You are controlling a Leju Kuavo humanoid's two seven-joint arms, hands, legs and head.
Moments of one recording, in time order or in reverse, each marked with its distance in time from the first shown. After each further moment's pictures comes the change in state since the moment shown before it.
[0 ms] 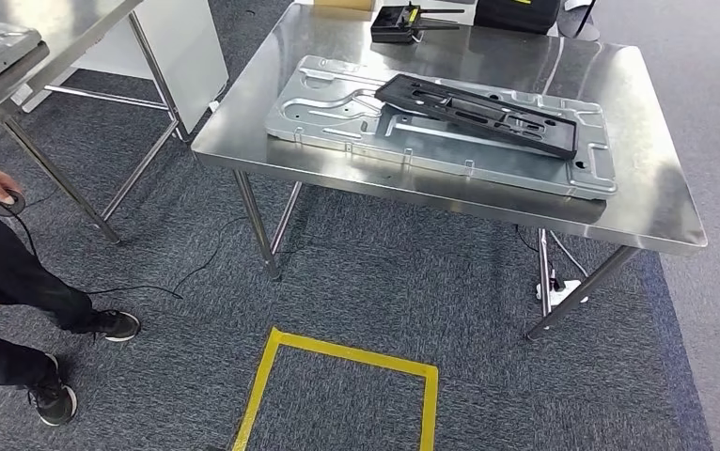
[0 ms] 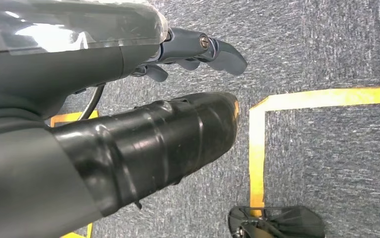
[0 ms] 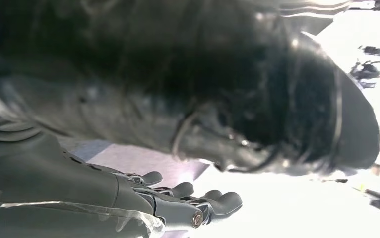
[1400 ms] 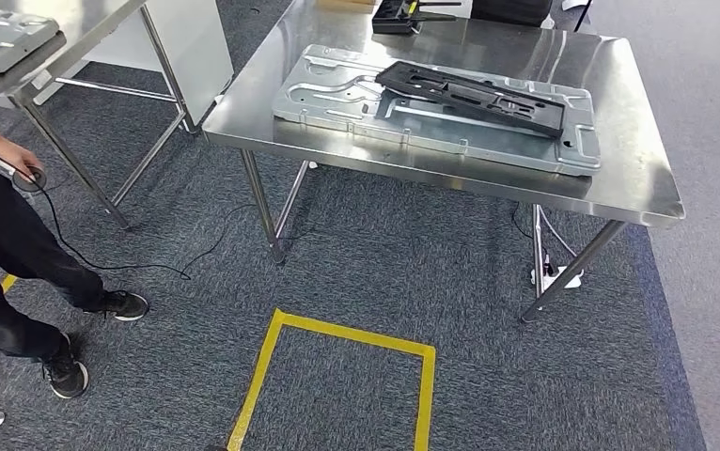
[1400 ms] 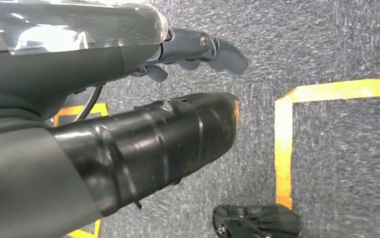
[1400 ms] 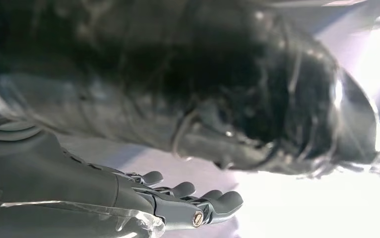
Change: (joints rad) left arm -0.004 0.000 0.019 0.000 -0.009 -0.001 -0.004; right arm -0.105 0.017 -0.225 0.301 0.025 0.101 -0.001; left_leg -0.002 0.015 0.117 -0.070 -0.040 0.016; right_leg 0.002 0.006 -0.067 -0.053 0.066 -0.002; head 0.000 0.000
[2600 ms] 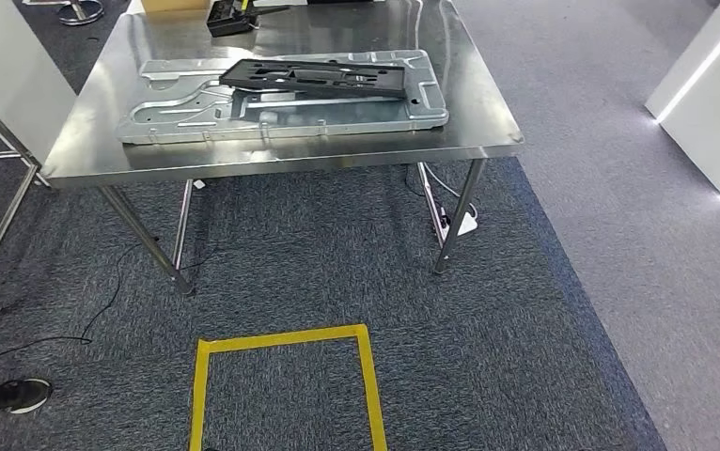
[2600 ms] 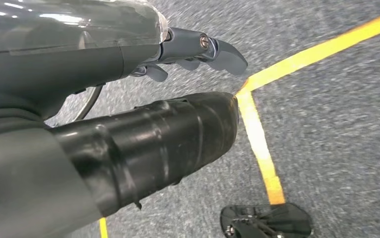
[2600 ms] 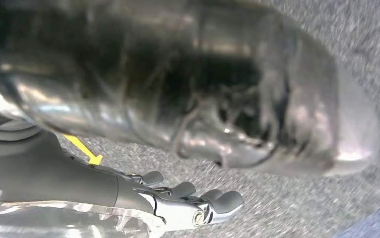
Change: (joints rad) left arm 0.004 -0.009 0.027 0.000 -0.007 0.006 0.009; right arm -0.189 -0.139 -0.307 1.038 0.212 -0.190 0.119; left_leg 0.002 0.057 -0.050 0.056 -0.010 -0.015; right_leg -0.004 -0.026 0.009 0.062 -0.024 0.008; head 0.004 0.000
